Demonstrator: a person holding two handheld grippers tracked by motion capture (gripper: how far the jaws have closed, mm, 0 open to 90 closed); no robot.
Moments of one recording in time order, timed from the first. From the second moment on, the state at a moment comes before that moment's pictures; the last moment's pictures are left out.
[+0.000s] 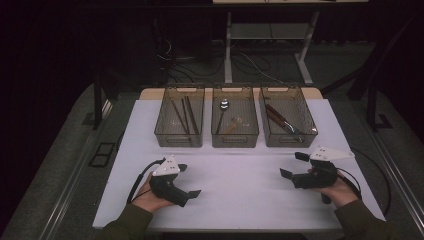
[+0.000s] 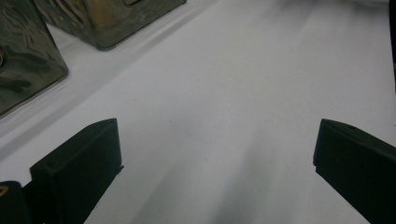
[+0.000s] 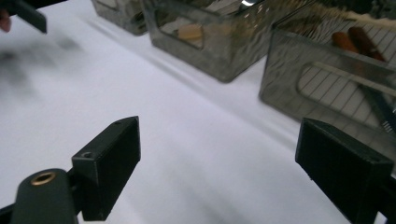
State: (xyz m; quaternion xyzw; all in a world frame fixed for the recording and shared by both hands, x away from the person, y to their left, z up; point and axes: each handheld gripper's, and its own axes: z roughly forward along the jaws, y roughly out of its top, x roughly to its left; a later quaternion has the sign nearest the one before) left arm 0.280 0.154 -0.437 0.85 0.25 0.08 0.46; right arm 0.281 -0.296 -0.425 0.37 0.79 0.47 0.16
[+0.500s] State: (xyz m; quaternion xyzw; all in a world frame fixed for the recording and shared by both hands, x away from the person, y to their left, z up) left arm 0.280 0.153 -0.437 0.85 0.25 0.07 0.46; right arm 0.262 -0.285 -0.442 0.35 0.81 0.45 0.13
